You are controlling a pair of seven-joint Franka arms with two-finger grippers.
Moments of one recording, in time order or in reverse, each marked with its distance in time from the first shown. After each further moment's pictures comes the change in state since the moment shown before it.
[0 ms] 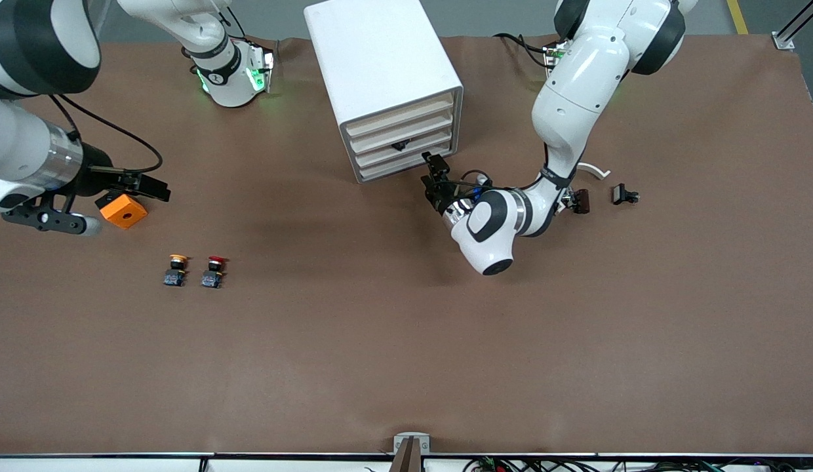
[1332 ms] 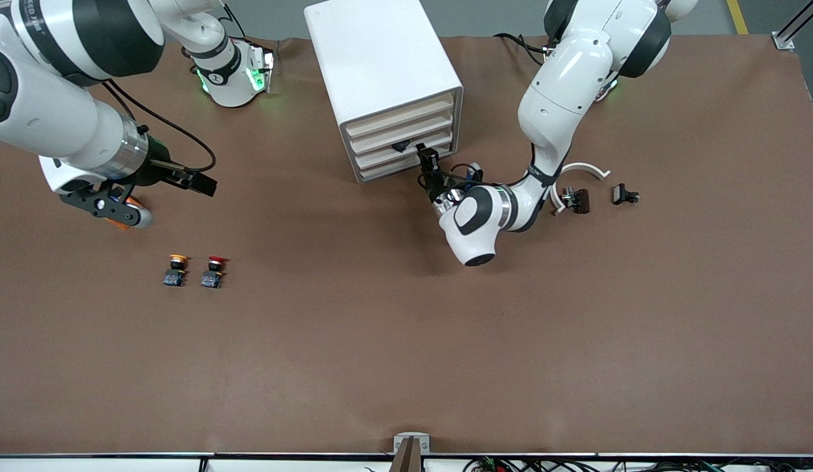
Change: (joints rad) left arm -0.035 0.034 0.015 0.018 -0.016 -0.065 -0.062; right arm 0.132 -0.001 0.001 -0.001 0.002 0.003 0.252
